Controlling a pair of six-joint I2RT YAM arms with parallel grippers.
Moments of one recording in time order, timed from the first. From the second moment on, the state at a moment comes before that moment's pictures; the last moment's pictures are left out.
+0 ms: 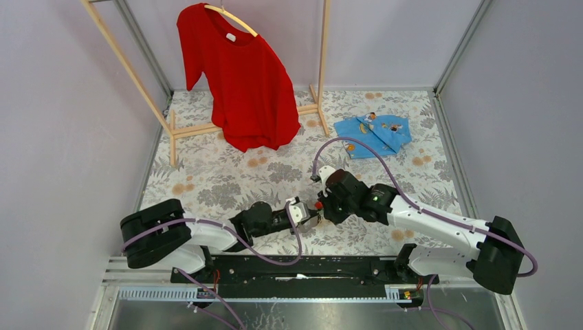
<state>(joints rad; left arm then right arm) -1.11 1.41 0.30 0.99 0.15 0.17 0.96 1.16 0.80 -0.59 -0.01 0.27</state>
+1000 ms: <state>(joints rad) -1.11 1.33 0.21 1.11 0.00 0.10 0.96 1.24 0.80 -0.57 0.07 0.30</state>
